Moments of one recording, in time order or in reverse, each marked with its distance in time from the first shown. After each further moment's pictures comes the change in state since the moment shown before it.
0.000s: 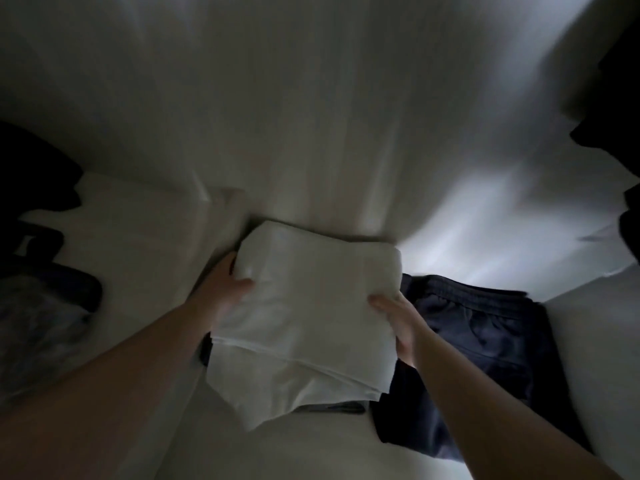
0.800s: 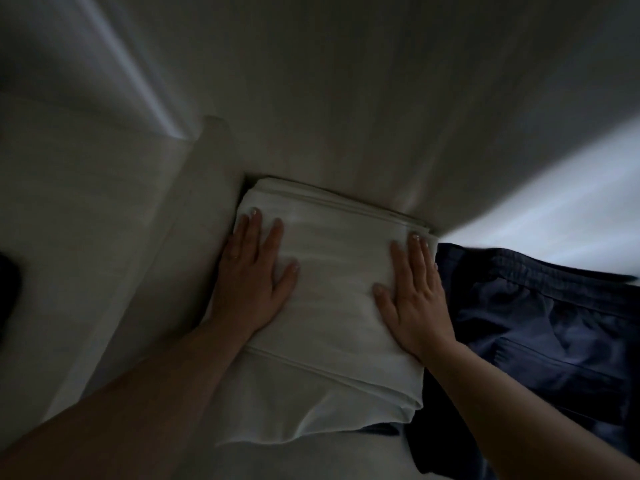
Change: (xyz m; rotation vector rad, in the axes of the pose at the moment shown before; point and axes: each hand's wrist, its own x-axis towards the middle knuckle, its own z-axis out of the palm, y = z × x) left_hand 0.053 -0.068 0.072 0.757 0.242 0.517; right_hand 0.101 0.076 -0.014 -1.357 0.221 -0.658
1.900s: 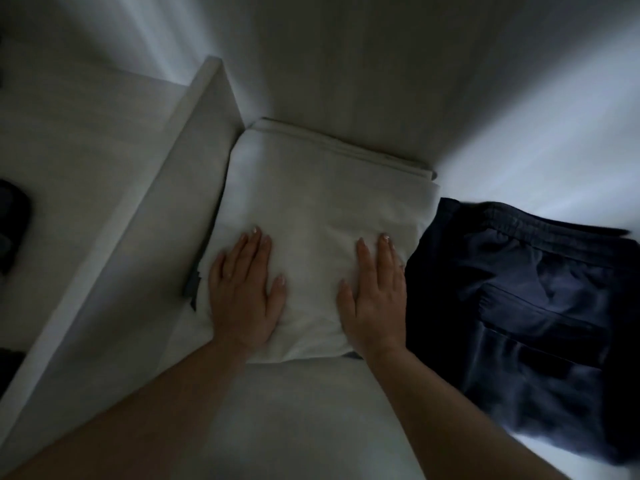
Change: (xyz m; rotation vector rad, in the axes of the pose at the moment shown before) left_hand -0.091 0.020 0.020 -0.004 0.114 -0.083; right_hand -0.062 -0.060 0.025 0.189 0.083 0.088
